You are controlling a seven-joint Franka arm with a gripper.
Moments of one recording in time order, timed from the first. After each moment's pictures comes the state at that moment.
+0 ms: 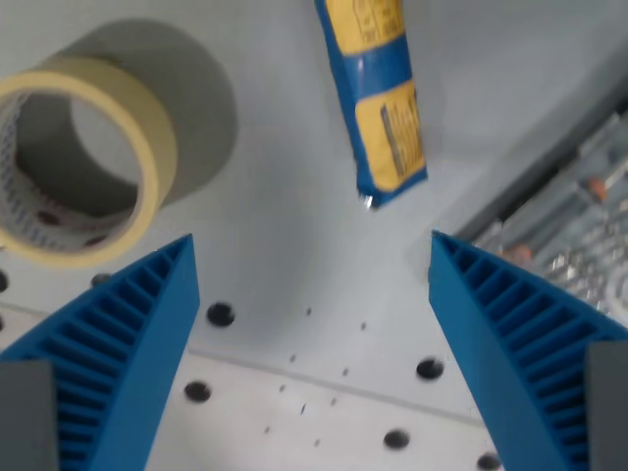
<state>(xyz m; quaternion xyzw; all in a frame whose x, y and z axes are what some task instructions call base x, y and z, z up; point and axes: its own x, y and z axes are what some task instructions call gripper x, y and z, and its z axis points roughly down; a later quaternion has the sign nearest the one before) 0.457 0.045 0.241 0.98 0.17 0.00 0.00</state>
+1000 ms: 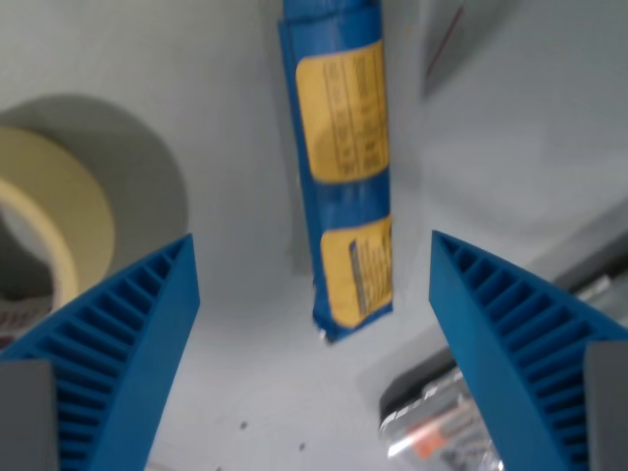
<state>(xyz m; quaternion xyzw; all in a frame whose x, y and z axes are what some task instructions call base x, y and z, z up) 0.501 0.042 0.184 0.97 0.24 -0.01 0.00</state>
